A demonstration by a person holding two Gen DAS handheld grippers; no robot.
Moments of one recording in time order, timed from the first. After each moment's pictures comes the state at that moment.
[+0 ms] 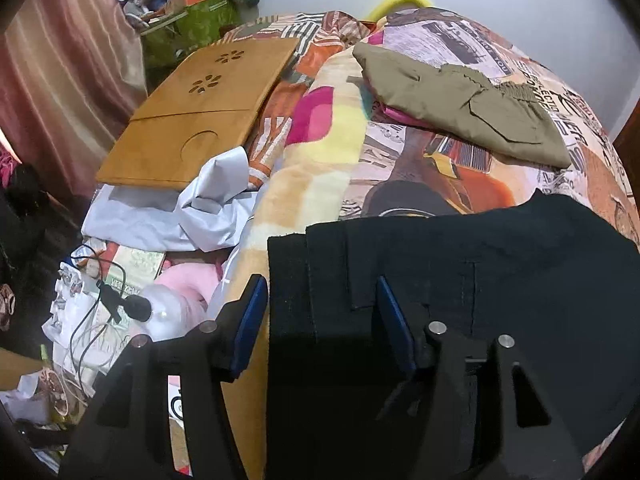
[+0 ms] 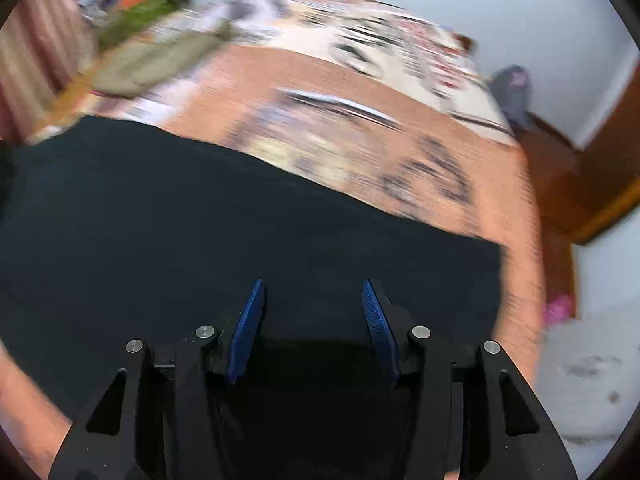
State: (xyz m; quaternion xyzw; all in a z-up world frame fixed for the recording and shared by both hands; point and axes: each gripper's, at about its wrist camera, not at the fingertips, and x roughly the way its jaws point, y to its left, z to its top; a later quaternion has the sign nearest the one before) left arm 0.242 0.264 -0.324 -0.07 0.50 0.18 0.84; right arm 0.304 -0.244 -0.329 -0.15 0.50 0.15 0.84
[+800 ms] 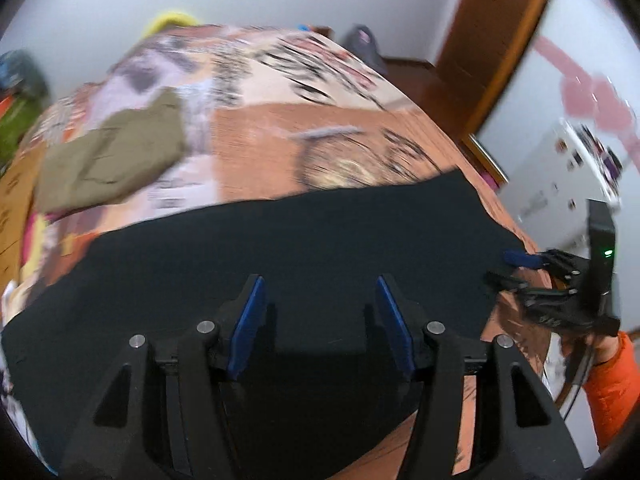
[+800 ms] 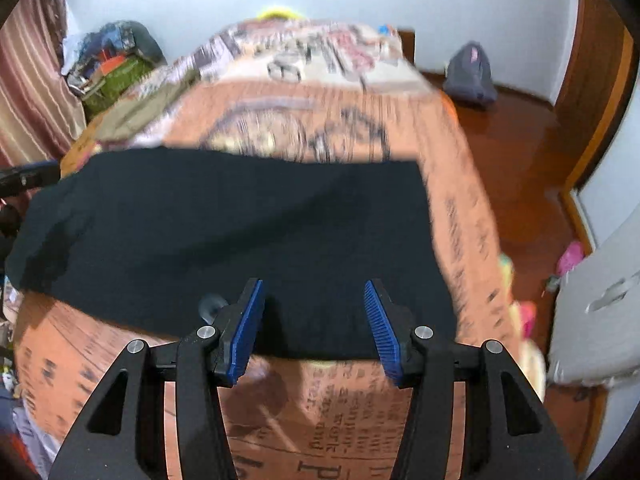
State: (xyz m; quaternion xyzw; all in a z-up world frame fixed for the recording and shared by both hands) left arm 0.309 -0.102 -0.291 0.02 0.51 -0.14 0.85; right arm 0.247 -0.317 -0.339 0.00 0.48 0.17 0.86
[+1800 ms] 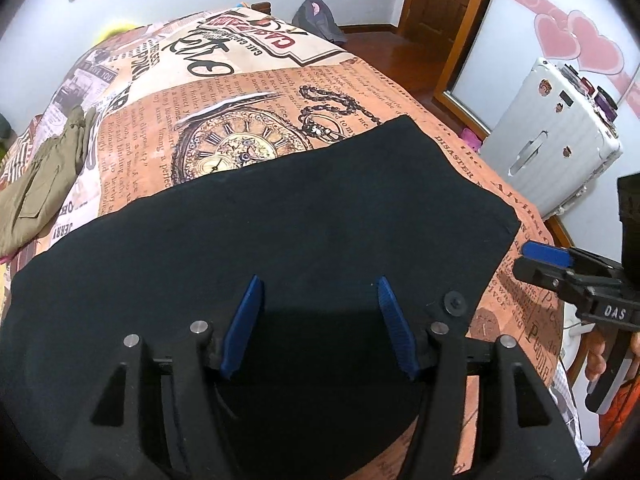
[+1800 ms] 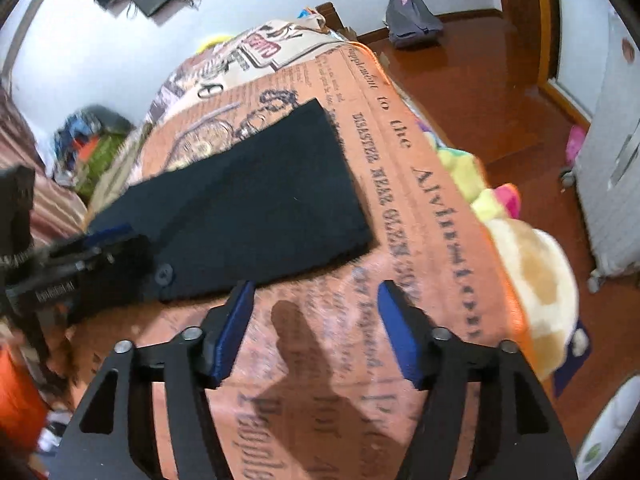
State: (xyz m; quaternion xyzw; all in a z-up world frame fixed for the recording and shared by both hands) left arm 0.319 -0.200 -0.340 0.08 0.52 -0.18 0.83; right arm 0.221 -0.393 -0.347 0.21 0.48 0.14 0.84
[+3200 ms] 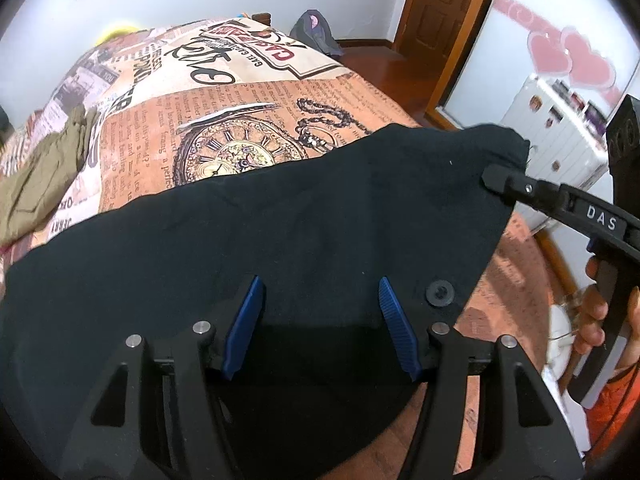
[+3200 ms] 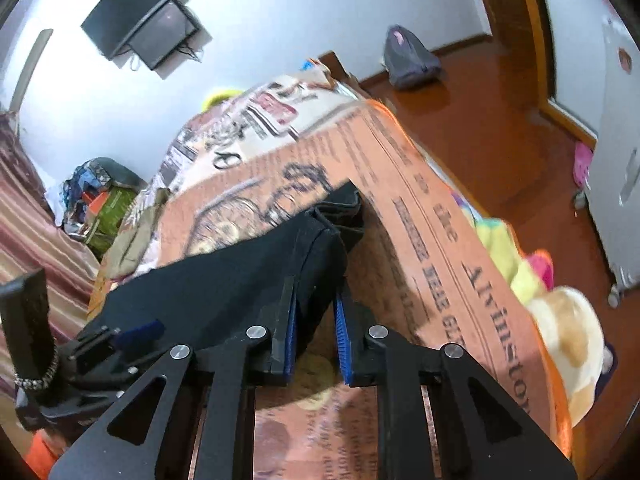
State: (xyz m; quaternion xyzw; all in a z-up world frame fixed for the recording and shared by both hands) left arm 0.309 -0.188 -0.330 0.04 0.50 -0.20 0.84; right arm 0.245 -0.374 -0.295 0.22 0.39 0.12 0.88
